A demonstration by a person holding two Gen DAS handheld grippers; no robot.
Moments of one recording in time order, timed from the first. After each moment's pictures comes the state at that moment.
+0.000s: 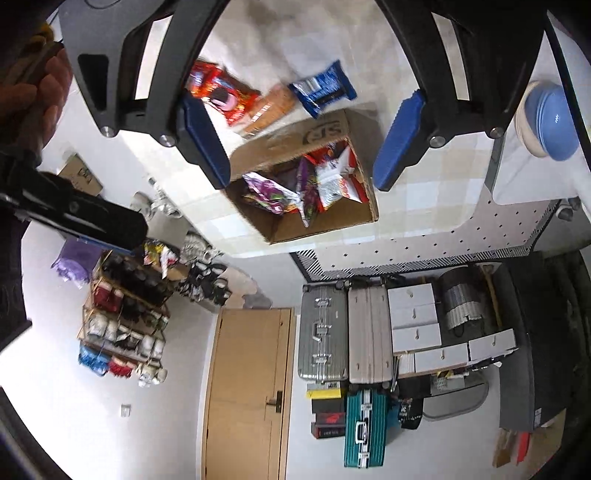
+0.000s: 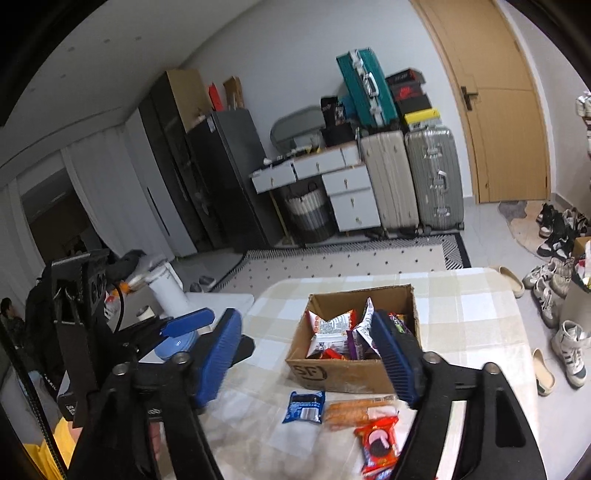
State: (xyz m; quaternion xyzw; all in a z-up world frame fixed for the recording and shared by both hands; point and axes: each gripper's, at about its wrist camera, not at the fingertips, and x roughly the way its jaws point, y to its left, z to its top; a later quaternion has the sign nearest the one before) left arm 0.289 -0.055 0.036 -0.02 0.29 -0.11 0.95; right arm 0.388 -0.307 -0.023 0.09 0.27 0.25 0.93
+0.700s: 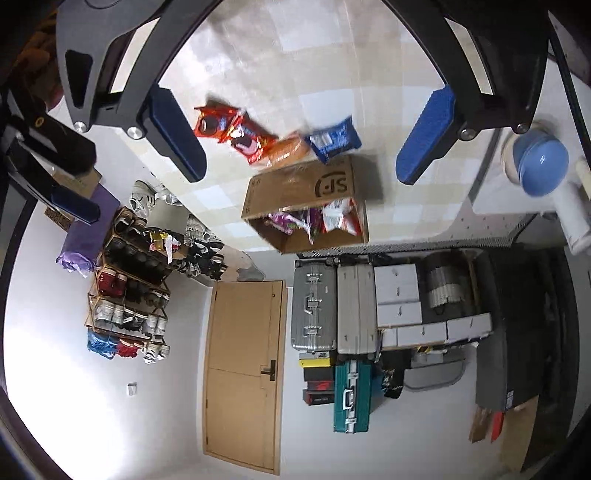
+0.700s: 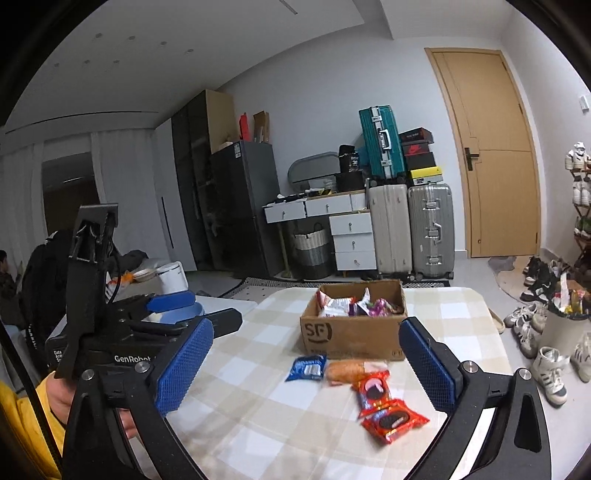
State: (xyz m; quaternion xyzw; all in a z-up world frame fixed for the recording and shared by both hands) left arm 0.102 -0.065 0.014 -0.02 0.23 -0.08 0.97; right arm 0.204 -0.325 -0.064 0.04 0.16 0.25 0.95
